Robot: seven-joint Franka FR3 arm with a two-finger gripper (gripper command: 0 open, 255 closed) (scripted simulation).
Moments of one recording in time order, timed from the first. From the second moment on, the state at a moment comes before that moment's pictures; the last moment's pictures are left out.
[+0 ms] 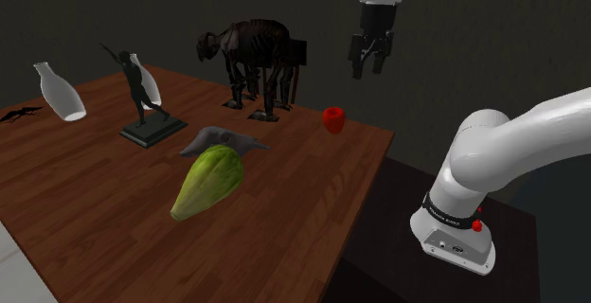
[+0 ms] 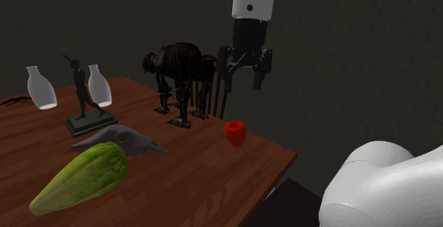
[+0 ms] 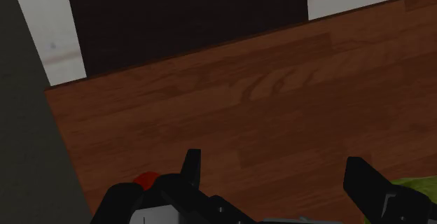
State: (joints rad) arm 0.01 -0.79 -0.04 -2.33 0.10 1.51 0.16
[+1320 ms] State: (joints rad) arm -0.07 -0.31 -0.10 -2.42 -0.12 1.99 0.06
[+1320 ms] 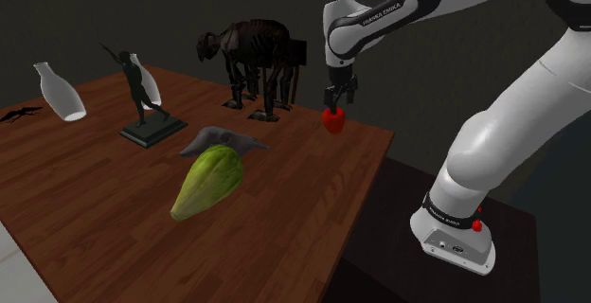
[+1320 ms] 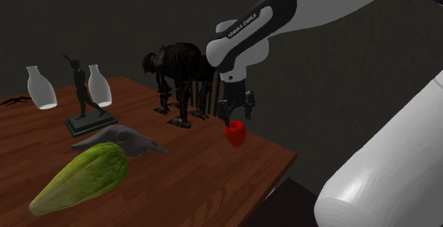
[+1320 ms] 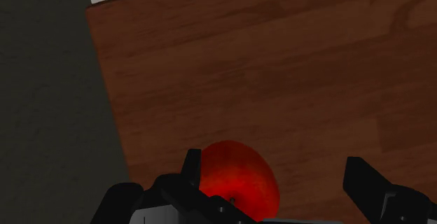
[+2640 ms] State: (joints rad) arm -0.10 -0.13 -0.12 -2.45 -0.18 2.20 0.06
